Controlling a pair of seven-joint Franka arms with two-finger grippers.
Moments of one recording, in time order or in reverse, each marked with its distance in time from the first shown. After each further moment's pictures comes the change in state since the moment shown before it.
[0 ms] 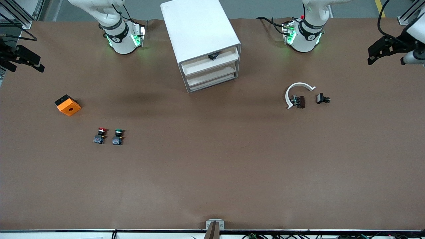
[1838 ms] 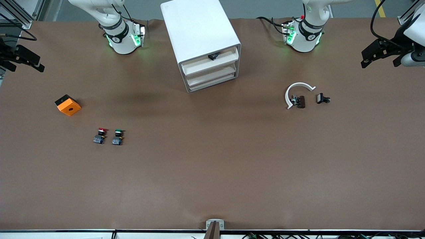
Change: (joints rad) left arm -0.002 0.017 -0.006 0.030 -0.035 0.005 -0.108; right arm 0.000 0.000 -0.002 0.001 0.000 -0.003 0.000
